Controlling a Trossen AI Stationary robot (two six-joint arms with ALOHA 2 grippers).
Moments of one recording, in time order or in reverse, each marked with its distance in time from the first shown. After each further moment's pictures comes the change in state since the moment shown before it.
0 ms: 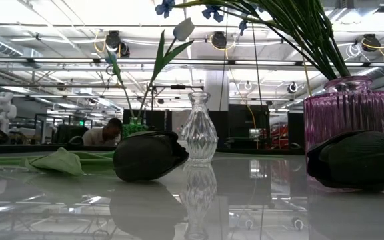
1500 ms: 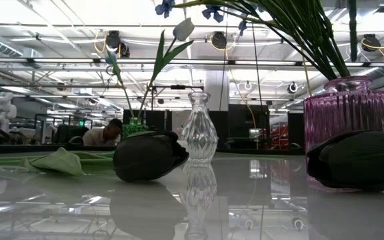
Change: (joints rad) left arm -0.248 -0.151 0.000 -0.389 -0.340 -0.086; right arm 0.386 0.103 -0.432 0.276 0.714 0.198
